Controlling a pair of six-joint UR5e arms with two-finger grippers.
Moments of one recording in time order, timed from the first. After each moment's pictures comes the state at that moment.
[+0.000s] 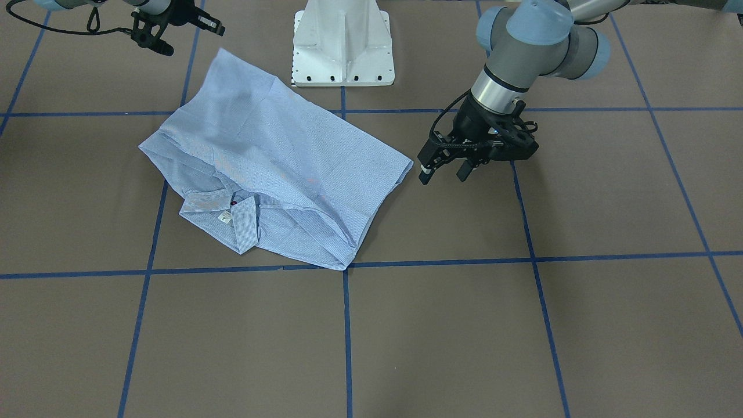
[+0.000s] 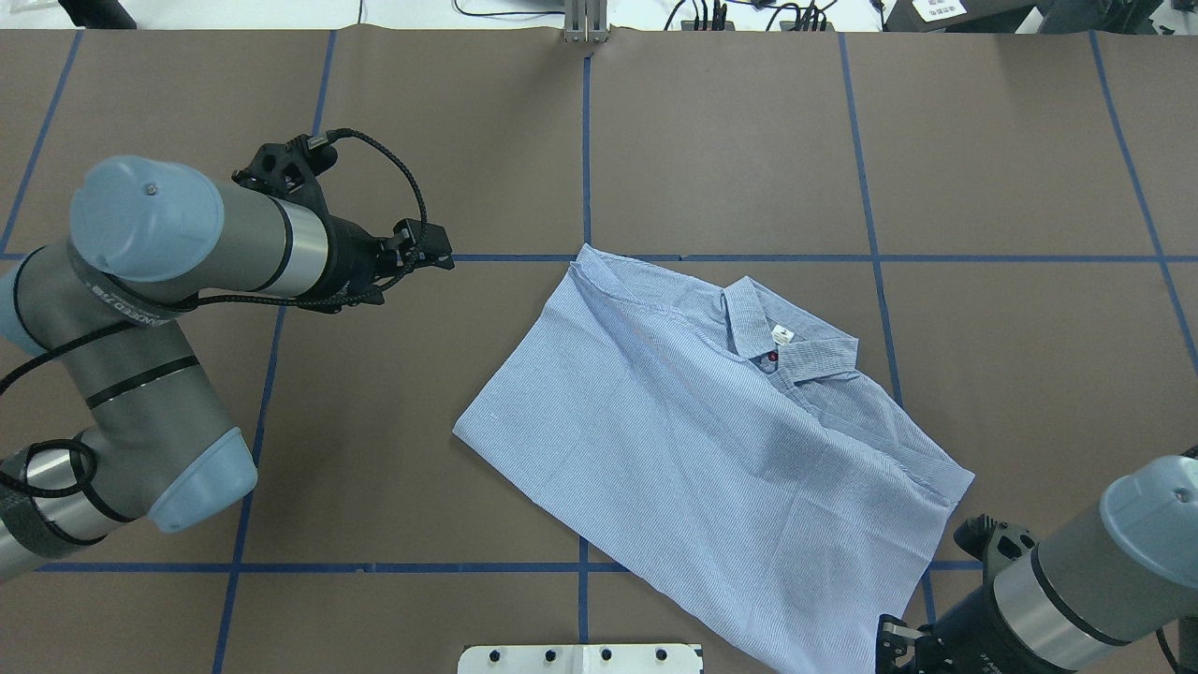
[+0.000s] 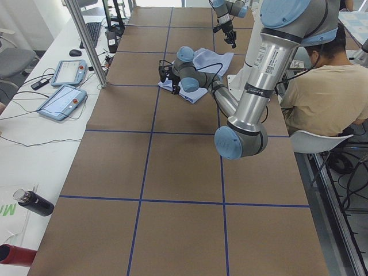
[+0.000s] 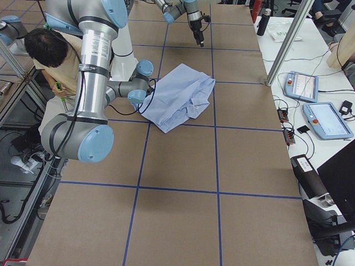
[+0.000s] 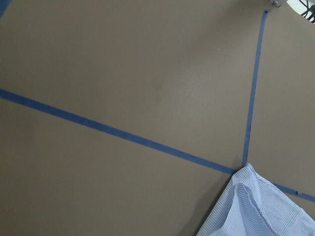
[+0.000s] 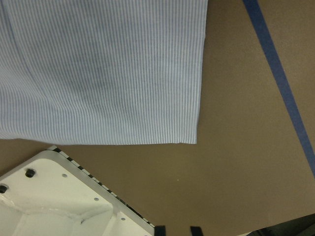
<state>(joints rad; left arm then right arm) -0.65 -1.97 -1.86 -2.02 -1.86 -1.58 0.24 -1.80 2.22 -0.92 2.26 2.13</state>
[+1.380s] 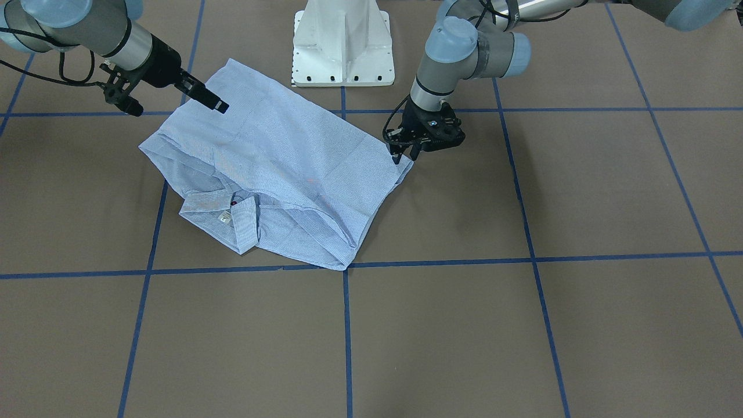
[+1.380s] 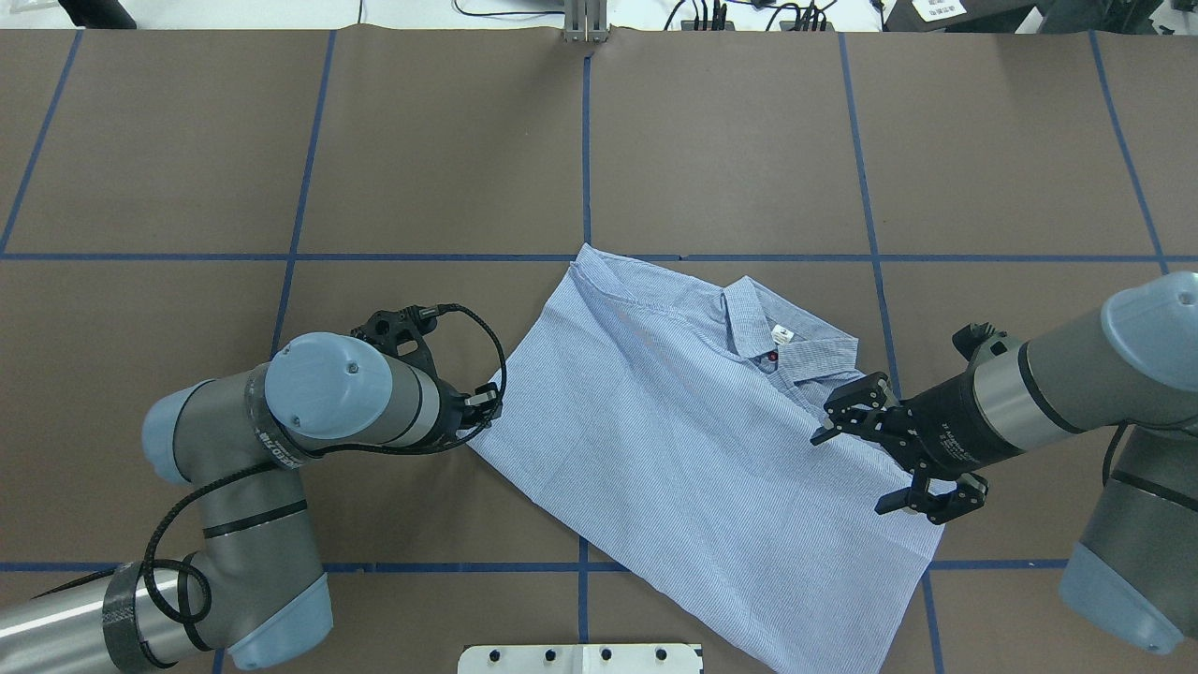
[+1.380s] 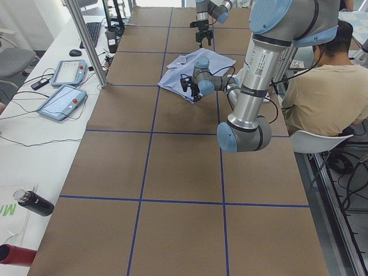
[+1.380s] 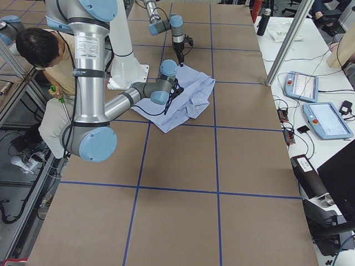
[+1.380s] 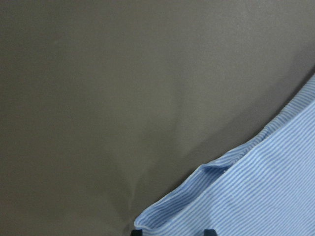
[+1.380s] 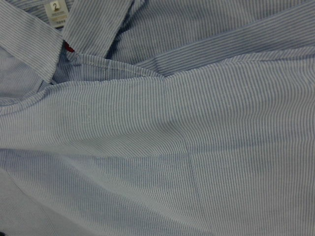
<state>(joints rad) -0.41 -2.01 -1.77 -1.89 -1.76 -1.66 0.61 -1.59 2.04 -0.92 2.27 2.11</state>
